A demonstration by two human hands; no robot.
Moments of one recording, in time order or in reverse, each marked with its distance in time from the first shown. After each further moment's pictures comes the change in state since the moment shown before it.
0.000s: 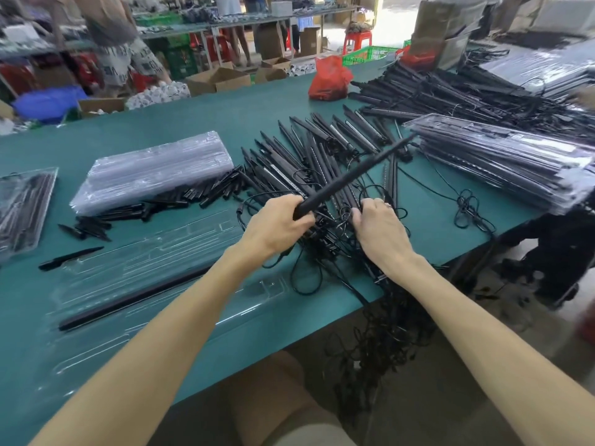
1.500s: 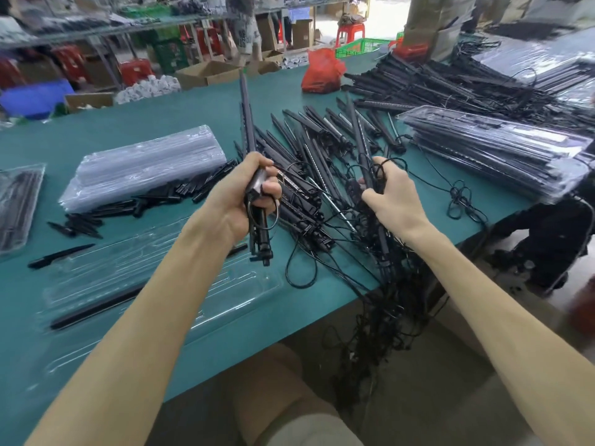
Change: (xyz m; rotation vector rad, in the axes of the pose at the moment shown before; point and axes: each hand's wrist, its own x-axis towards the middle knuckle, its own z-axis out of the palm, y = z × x) left_hand -0.001 0.016 -0.053 -1.516 -0.085 -0.537; right_hand 0.016 0.011 -0.040 0.617 0.037 0.087
